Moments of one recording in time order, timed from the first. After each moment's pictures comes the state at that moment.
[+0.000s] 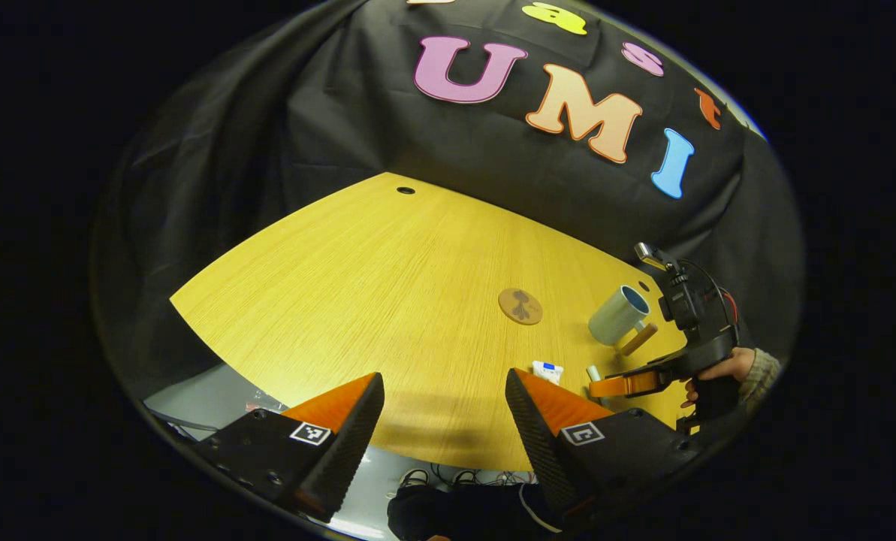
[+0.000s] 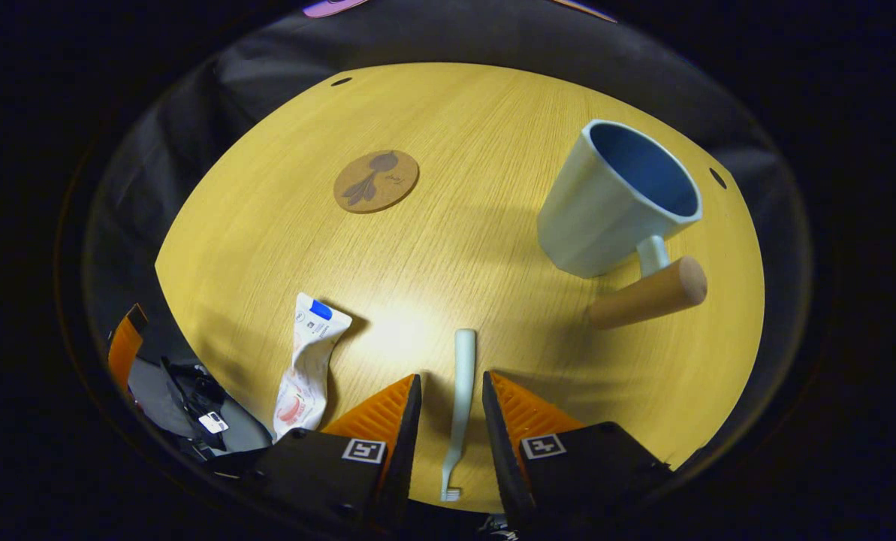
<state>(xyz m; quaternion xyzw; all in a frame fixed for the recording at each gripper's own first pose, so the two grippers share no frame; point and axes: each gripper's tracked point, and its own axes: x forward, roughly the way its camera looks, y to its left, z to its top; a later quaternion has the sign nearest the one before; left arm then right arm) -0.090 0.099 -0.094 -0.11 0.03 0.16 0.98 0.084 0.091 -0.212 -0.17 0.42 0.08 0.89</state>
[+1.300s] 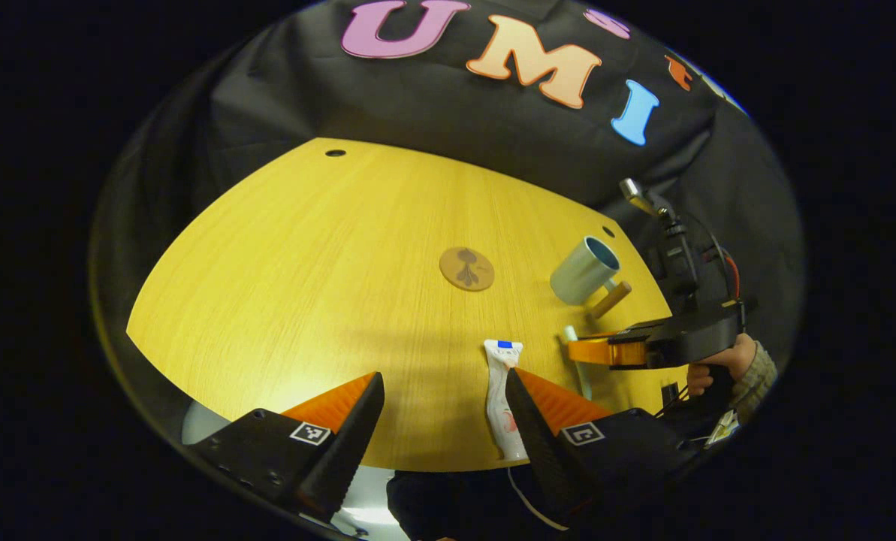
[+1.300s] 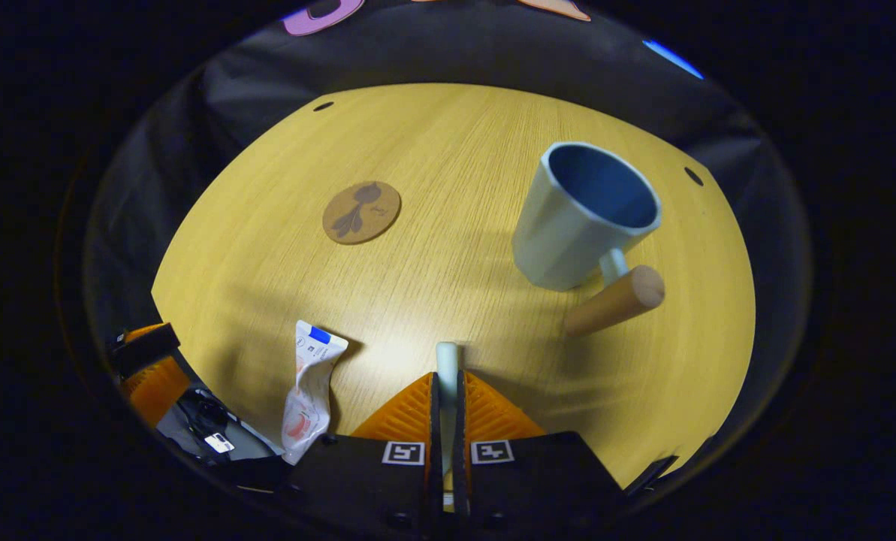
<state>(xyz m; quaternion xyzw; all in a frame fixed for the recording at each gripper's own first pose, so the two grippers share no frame) -0.035 0.043 -0.112 -0.07 0.17 0.06 0.98 0.082 0.091 -0.177 -0.15 0.35 0.06 0.92</state>
